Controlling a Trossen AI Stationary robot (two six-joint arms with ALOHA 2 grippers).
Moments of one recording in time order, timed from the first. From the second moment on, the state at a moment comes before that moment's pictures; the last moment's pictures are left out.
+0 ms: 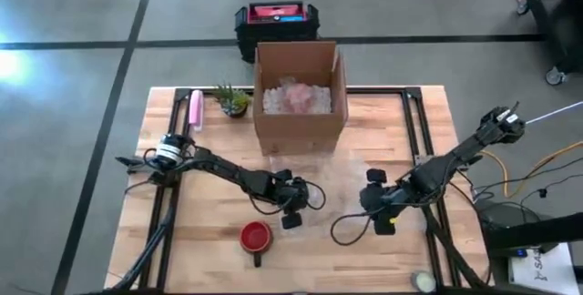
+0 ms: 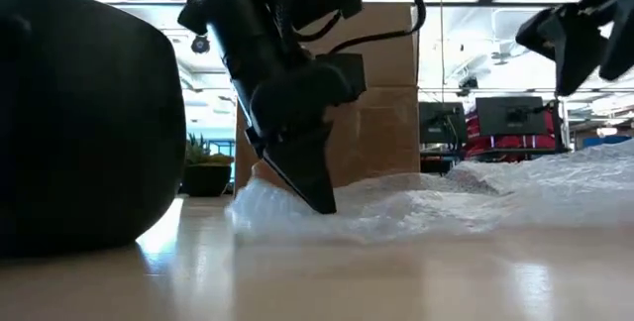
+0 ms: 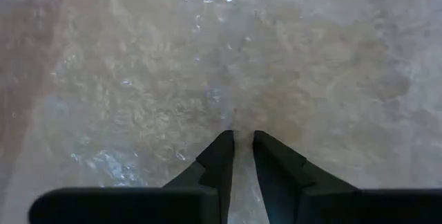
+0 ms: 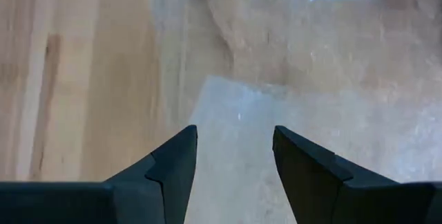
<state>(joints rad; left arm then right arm) -0.23 2.01 1.30 -0.38 -0.15 -0.41 0.55 1.29 0.82 -0.69 0.19 0.48</state>
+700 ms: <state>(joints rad) -0.26 1.92 1.29 -0.59 0.02 -0.51 0.55 1.29 0.76 -0.67 0.26 0.48</state>
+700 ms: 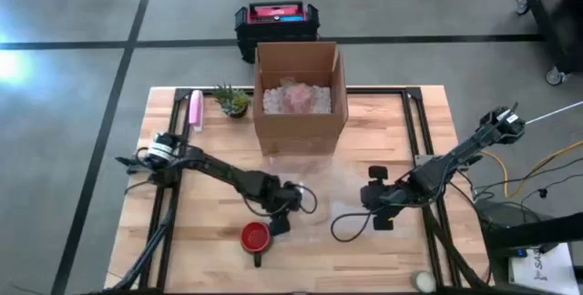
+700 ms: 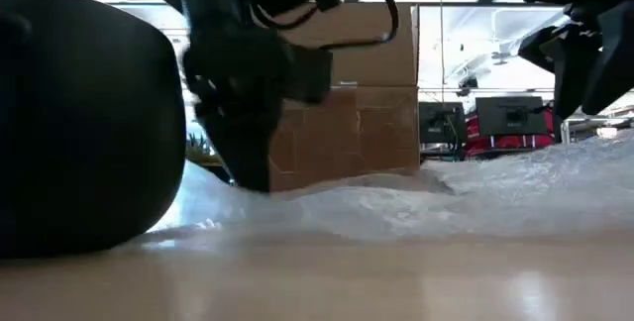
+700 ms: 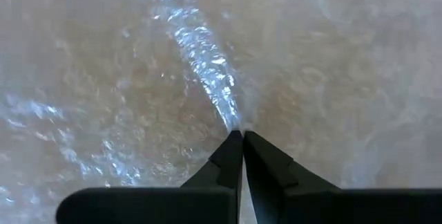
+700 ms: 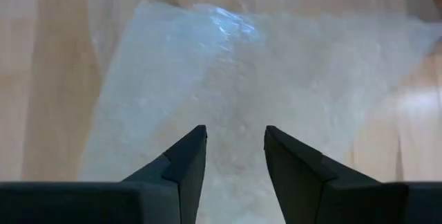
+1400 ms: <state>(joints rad) -0.26 1.92 1.29 -0.46 0.01 -0.51 0.55 1.49 0.76 -0.39 0.26 0.39</state>
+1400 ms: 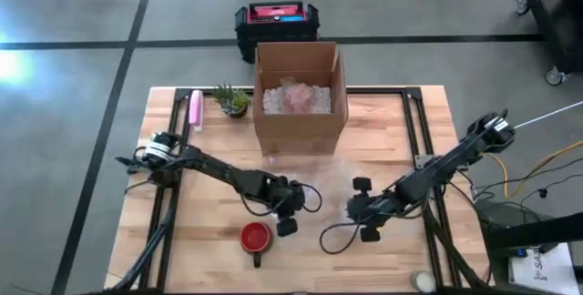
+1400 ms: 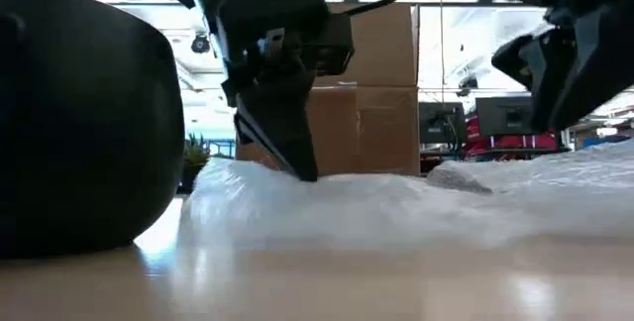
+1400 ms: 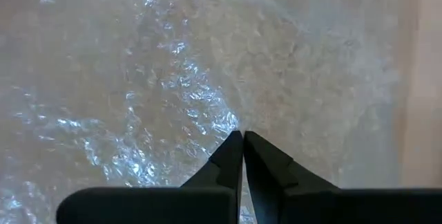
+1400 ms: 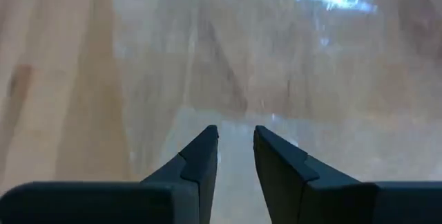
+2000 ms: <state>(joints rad) -0.26 1.83 1.29 -0.59 0.08 -0.56 0.50 1.46 0.76 -0.41 0.26 0.34</state>
